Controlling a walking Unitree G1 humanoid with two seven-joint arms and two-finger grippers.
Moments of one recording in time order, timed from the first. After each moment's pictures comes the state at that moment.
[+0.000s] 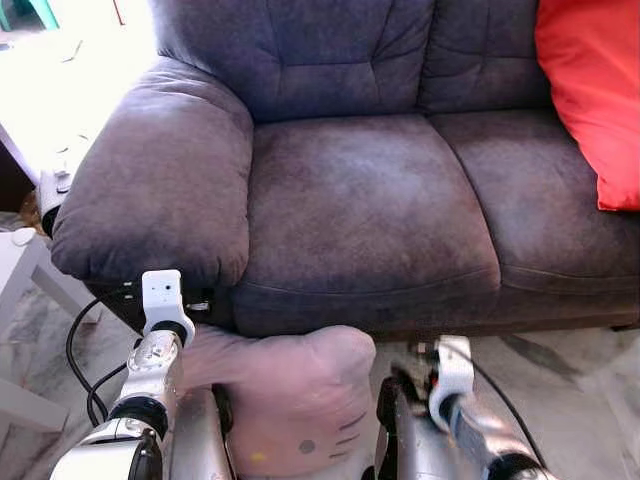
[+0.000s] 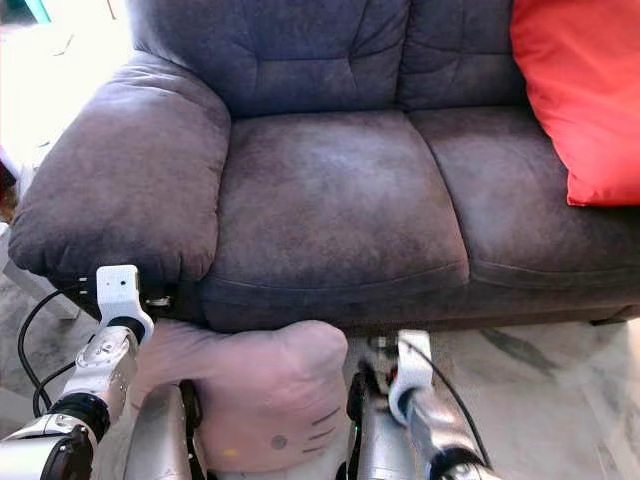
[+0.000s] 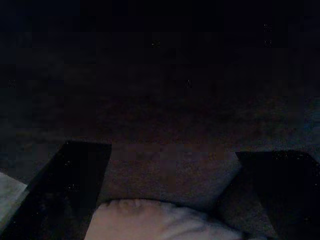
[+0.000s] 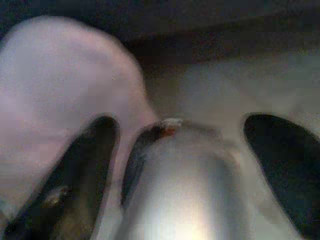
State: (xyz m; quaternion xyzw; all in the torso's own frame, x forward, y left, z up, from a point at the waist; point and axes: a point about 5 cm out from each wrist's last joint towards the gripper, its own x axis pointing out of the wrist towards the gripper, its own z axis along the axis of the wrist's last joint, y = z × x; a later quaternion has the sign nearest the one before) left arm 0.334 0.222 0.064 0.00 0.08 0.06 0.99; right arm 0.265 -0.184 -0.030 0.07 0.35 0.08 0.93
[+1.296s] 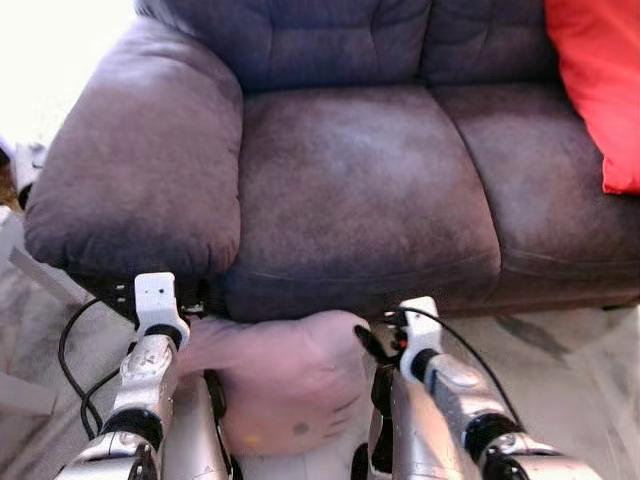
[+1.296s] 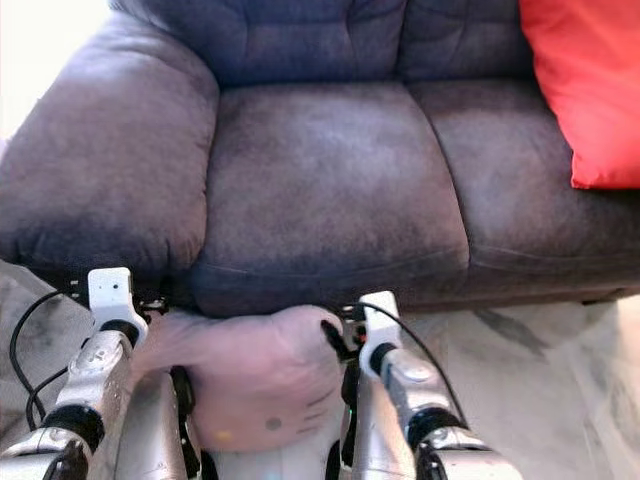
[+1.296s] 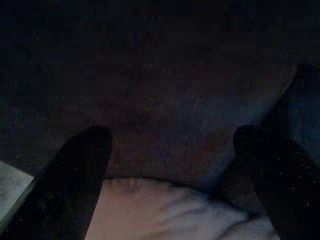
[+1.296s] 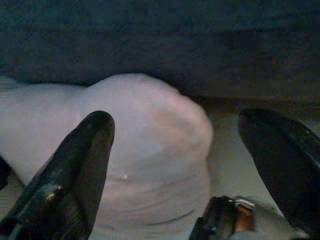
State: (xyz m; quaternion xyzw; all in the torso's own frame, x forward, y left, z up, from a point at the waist) left arm 0.324 0.229 0.065 0.01 0.05 0.06 1.00; right arm 0.311 -0.141 0.015 0.05 0.25 0.21 0.95
